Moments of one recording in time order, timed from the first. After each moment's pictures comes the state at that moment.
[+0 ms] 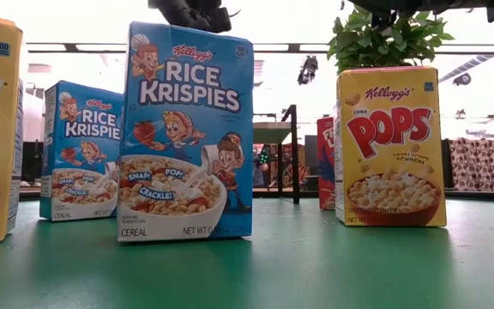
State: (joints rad) left arm 0.54 1.68 1.74 -0.94 0.16 0.52; right arm 0.03 0.78 0.55 0.24 0.03 -0.24
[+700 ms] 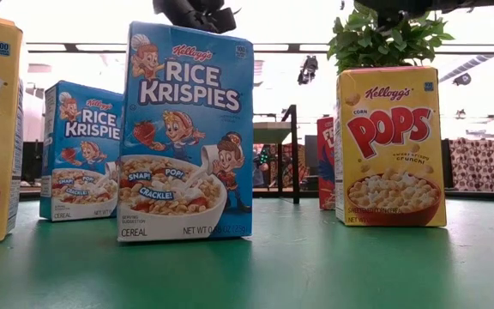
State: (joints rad) left arm 0.54 1.70 1.74 -0.85 0.16 0.56; right arm 0.06 0.72 0.55 0.14 0.03 -0.26
